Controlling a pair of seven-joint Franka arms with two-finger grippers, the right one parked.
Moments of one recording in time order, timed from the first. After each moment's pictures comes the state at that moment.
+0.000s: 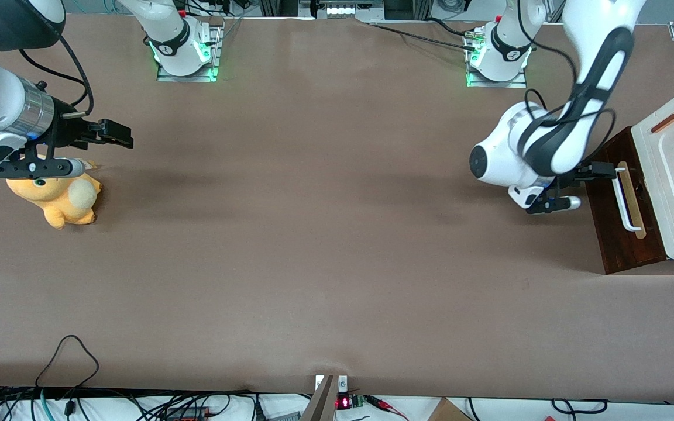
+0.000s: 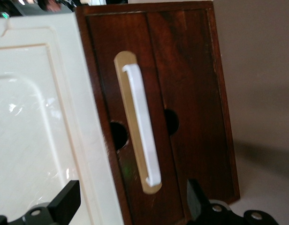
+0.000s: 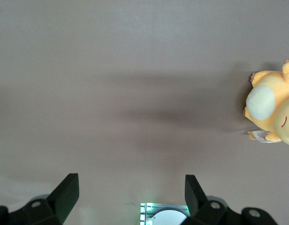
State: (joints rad) arm 0.11 0.39 -0.40 -2.16 1.26 1.54 -0.83
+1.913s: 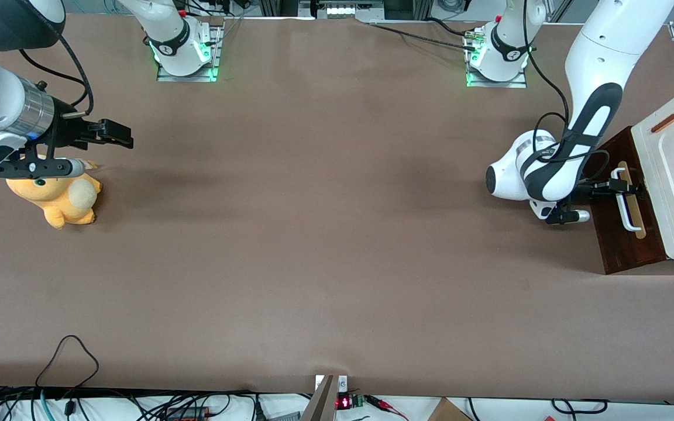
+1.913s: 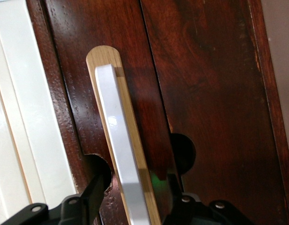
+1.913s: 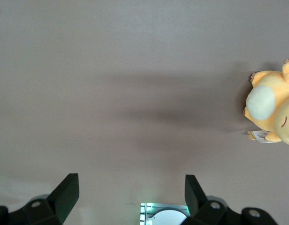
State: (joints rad) arm 0.11 0.54 -0.25 -2.16 1.49 1.52 -0.92
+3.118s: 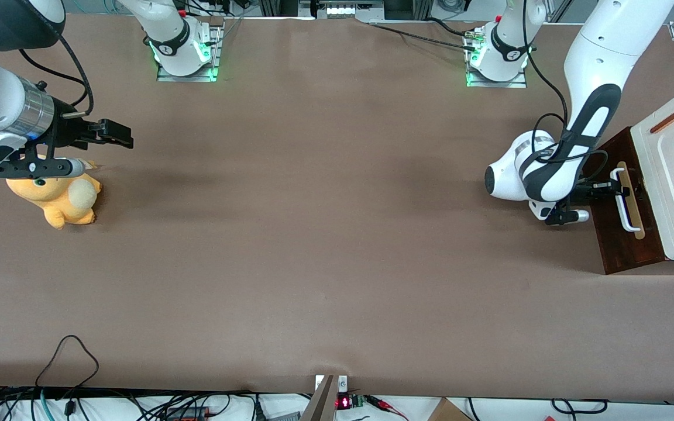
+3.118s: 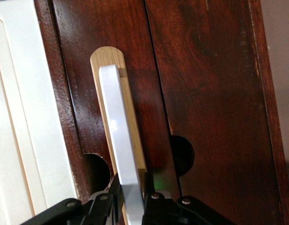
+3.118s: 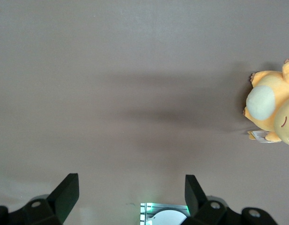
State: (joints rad) arm 0.10 0.54 -0.25 -2.16 1.49 1.52 -0.95
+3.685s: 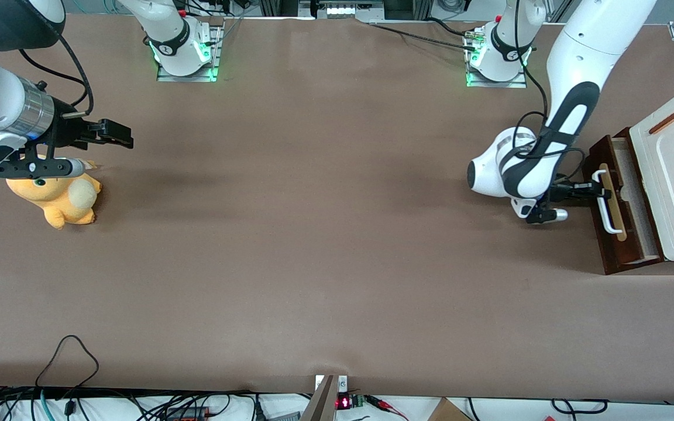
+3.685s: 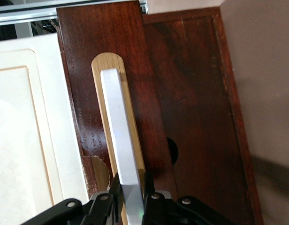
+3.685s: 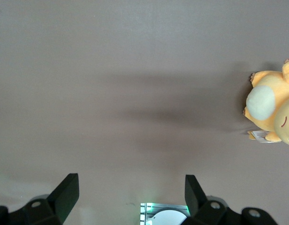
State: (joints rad) arm 0.01 0.54 -0.27 -2.16 1.45 1.51 -0.96
